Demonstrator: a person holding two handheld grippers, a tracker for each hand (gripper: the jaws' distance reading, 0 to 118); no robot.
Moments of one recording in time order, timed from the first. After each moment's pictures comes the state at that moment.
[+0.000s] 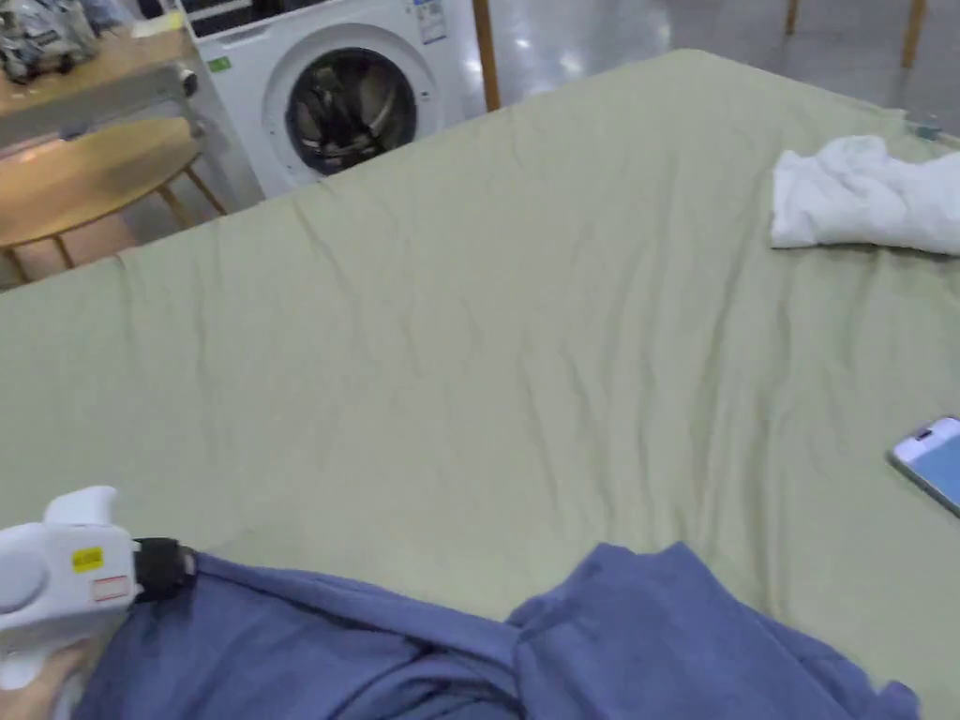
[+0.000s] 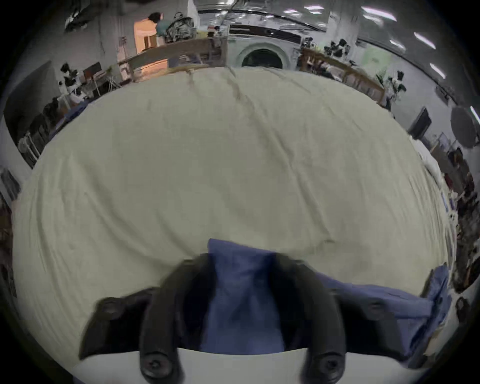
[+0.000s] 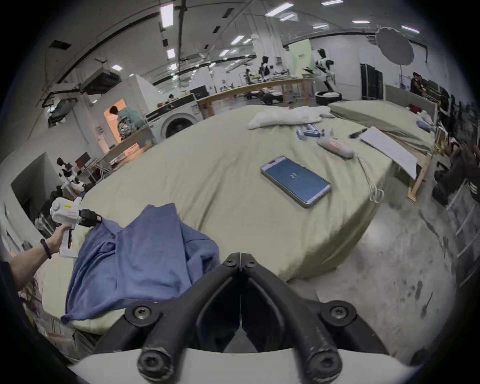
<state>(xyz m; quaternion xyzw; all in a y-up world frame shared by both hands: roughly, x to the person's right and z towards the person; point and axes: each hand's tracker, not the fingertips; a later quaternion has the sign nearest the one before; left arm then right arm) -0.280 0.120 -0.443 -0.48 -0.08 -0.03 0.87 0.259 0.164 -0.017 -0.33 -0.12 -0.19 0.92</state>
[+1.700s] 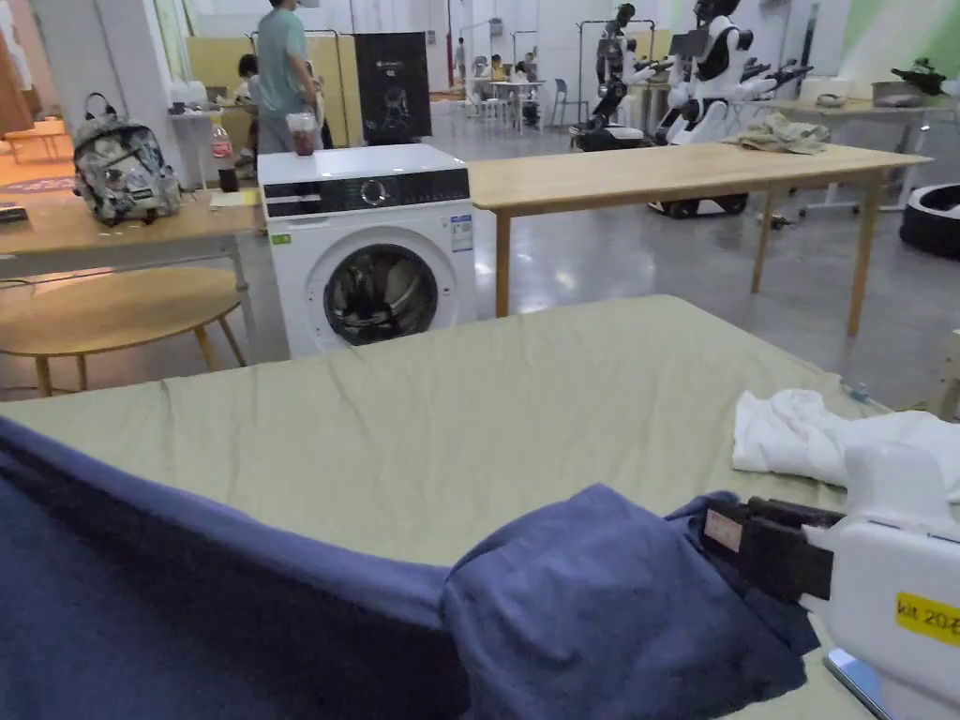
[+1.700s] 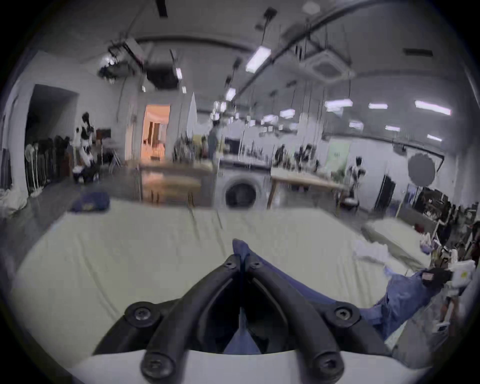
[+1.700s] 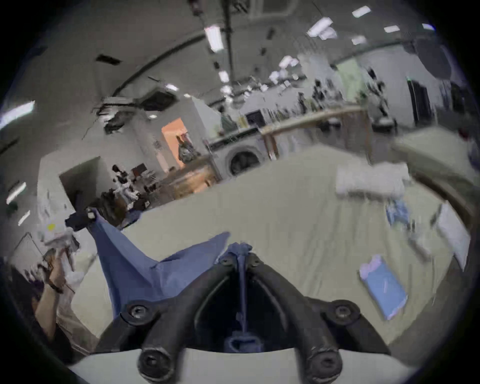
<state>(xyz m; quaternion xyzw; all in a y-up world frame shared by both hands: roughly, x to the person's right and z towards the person) -0.371 0.403 -0.271 -0.10 -0.12 0.08 0.98 0.204 0.333 -0.166 -0.20 0.07 -0.15 0.97</state>
